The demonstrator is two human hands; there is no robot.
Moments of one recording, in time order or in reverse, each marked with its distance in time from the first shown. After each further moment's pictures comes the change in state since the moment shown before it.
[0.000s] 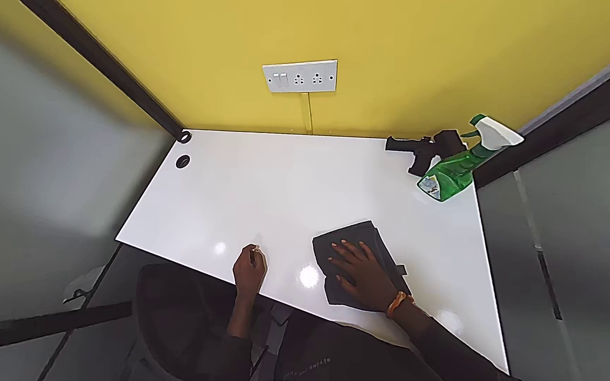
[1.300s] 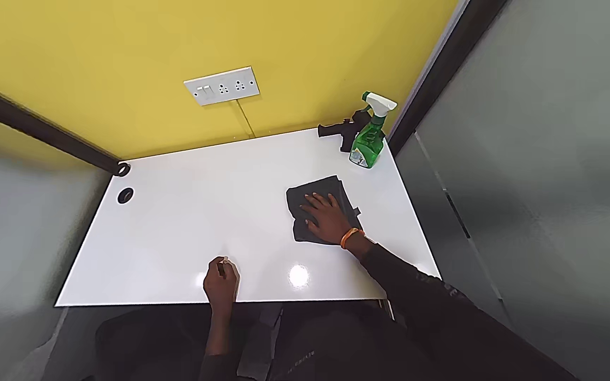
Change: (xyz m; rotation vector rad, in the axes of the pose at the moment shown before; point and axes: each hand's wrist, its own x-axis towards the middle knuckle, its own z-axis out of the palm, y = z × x) left_hand -0.003 -0.005 -0.002 -0.023 -0.057 0.063; right_hand 0.039 0.045 -0.032 0.006 0.075 0.340
